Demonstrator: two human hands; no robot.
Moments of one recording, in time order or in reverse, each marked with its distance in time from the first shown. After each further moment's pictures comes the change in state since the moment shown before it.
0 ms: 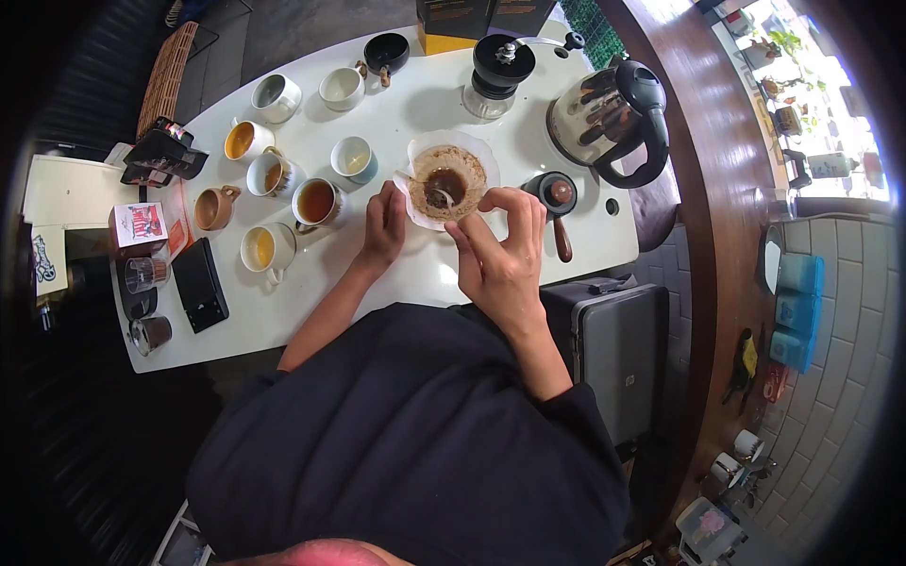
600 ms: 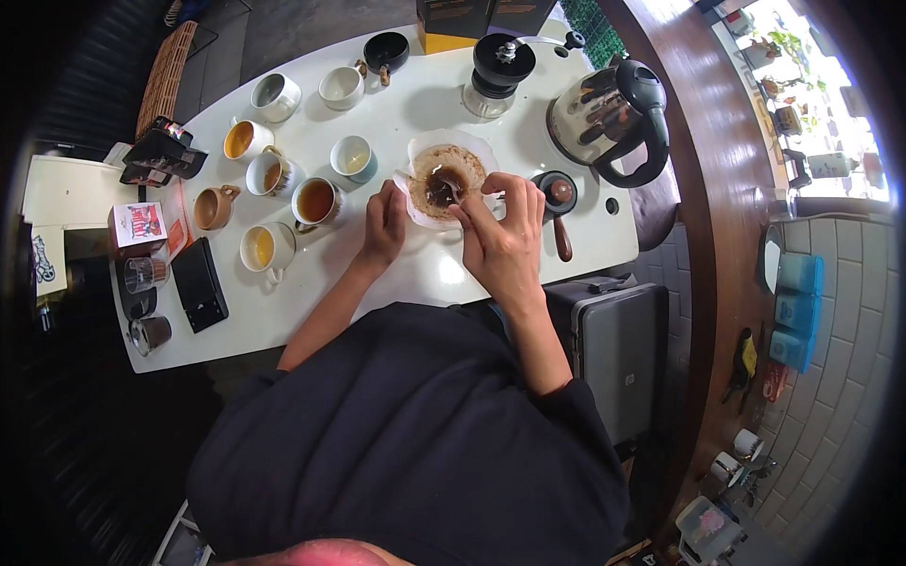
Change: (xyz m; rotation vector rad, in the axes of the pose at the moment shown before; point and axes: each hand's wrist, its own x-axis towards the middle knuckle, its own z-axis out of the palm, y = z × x) left_hand 0.000 -0.006 0.002 -0.012 0.024 0.062; right_hand 0.002 0.021 0.017 -0.054 -0.019 0.008
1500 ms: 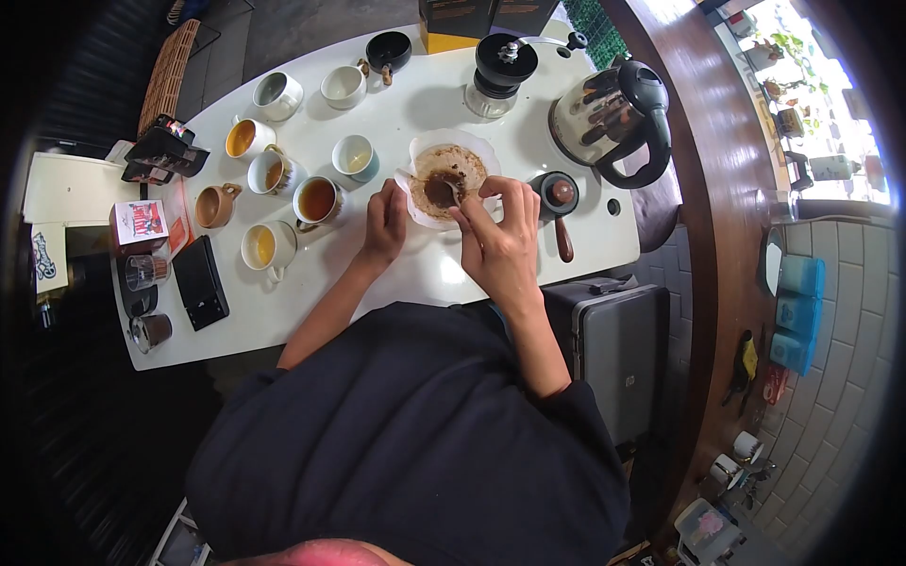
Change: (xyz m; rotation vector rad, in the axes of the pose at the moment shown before) left_hand 0.000 -0.002 0.000 -0.003 -0.001 -0.038; right_hand -0.004 -0.001 0.004 0.046 0.004 0.004
